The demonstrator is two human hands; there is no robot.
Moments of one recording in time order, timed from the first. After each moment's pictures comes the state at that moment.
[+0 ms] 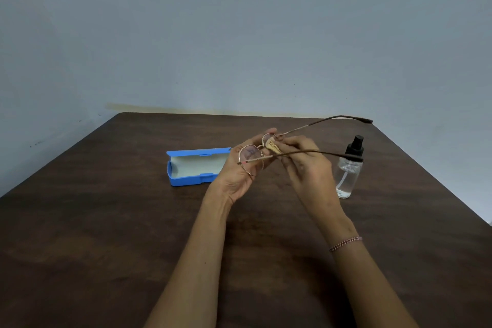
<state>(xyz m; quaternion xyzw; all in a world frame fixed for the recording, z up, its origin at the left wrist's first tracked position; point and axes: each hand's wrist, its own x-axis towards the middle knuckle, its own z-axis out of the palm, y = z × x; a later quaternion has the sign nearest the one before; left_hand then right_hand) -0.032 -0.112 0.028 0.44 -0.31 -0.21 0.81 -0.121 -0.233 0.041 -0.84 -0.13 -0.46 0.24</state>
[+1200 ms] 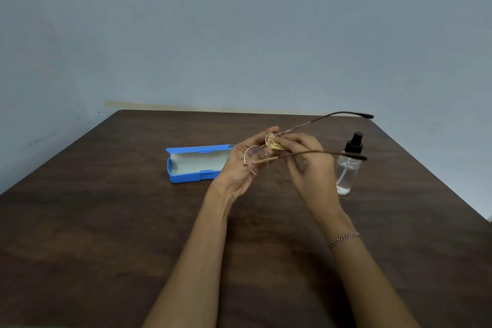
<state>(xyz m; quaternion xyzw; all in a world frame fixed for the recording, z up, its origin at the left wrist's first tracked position) -0.035 -0.114 0.028 0.44 -0.31 -0.21 0.81 -0.120 -0.234 0.040 -0.84 -0.11 -0.47 0.26</state>
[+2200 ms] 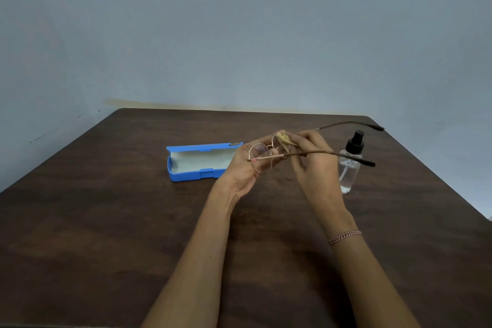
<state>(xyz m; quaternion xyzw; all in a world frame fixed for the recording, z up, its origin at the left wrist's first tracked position) -0.036 -0.120 0.022 0.47 -0.31 -0.20 0.80 -0.116 -0.237 0.039 -0.84 -0.05 -0.47 0.26</state>
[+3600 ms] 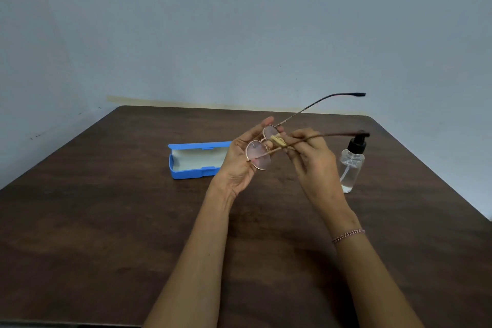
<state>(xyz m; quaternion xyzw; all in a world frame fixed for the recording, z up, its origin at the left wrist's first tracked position) -0.031 -0.114 0.028 0.37 -0.33 -0.21 0.84 -0.120 -0.234 0.041 -0.86 -0.09 -0.46 0.22</state>
